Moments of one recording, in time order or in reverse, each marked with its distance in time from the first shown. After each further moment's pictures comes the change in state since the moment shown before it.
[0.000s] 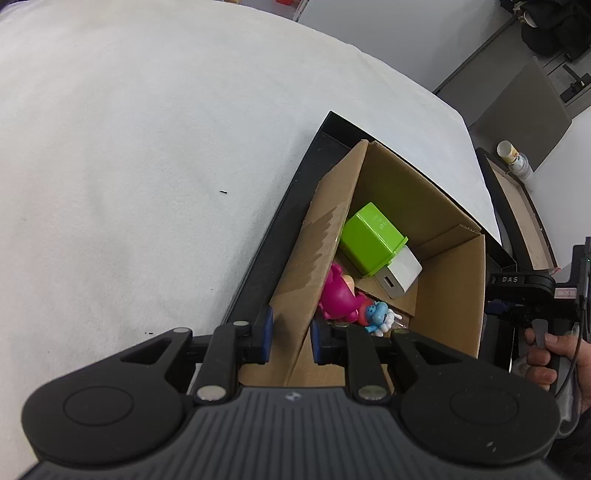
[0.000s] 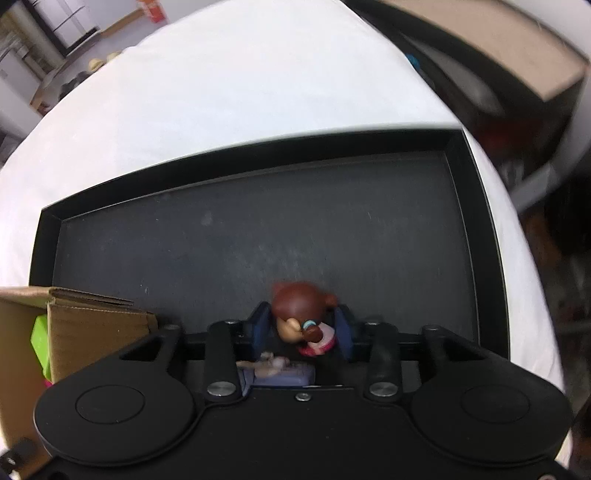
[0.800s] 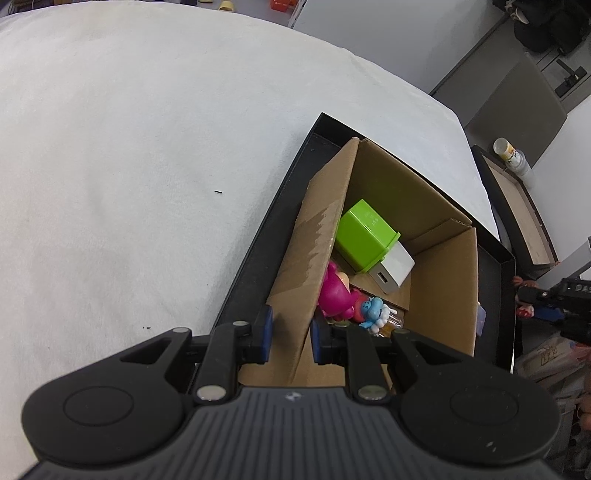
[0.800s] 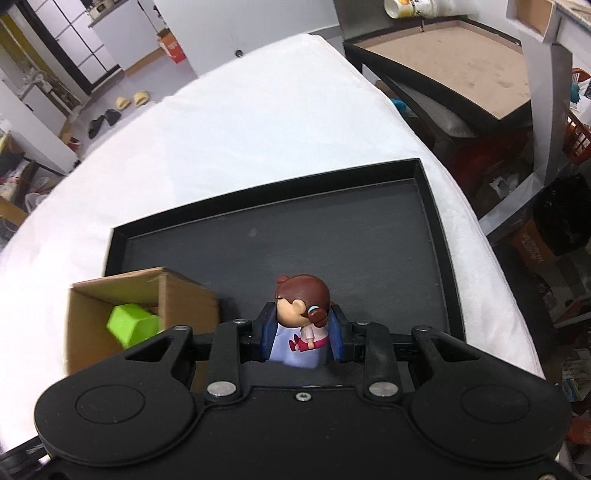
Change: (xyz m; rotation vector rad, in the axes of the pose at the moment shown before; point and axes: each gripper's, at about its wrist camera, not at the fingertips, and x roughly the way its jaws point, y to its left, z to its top) left arm -0.005 -0.009 -0.008 0.025 -0.023 0.010; right arm -0.095 -0.004 -0.029 0.013 -0.123 0.100
